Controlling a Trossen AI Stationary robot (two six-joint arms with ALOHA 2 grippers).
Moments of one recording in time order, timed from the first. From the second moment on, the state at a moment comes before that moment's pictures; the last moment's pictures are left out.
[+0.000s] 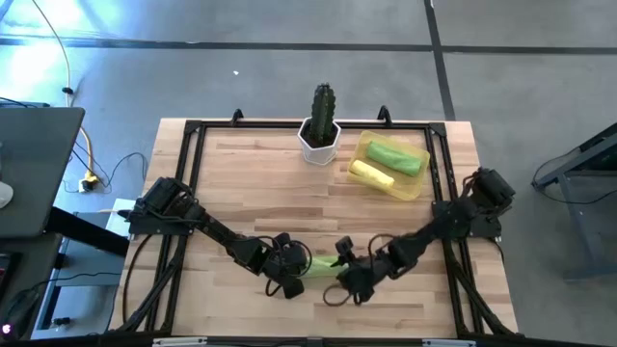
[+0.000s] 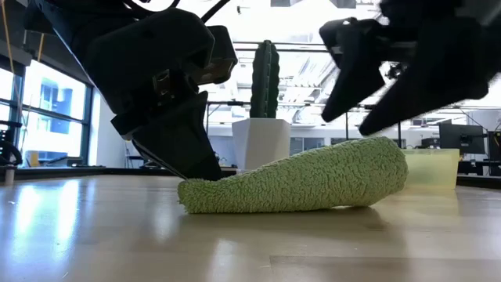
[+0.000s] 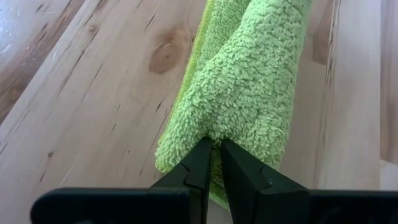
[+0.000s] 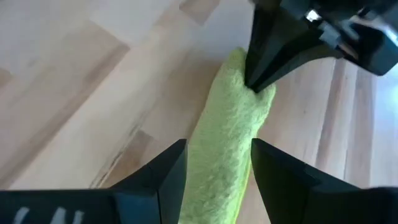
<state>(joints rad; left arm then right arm) -0.38 1.96 1.04 -0.08 -0.35 -0.73 0.56 1.74 0.99 -0.09 0.34 -0.18</state>
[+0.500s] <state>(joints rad) -0.38 1.97 1.04 -0.06 -0.30 -0.86 0.55 1.87 0.99 -0.10 0.41 -0.07</state>
